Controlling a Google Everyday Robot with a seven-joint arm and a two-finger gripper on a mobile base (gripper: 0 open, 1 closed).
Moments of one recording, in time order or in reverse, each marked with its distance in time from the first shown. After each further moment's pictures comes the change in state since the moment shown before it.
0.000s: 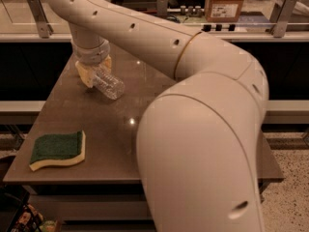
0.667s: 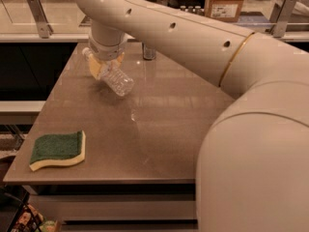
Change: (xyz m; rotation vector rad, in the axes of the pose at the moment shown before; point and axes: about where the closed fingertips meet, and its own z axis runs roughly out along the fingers) arm 0.015 -0.026 -0.031 0.011 -0.186 0.043
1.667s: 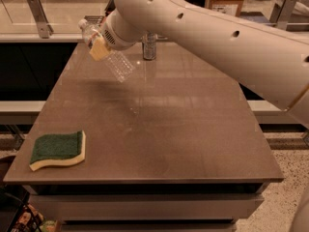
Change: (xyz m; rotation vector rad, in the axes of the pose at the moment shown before) arm -0.022 -0.020 -0.061 -0.032 -0.401 -0.054
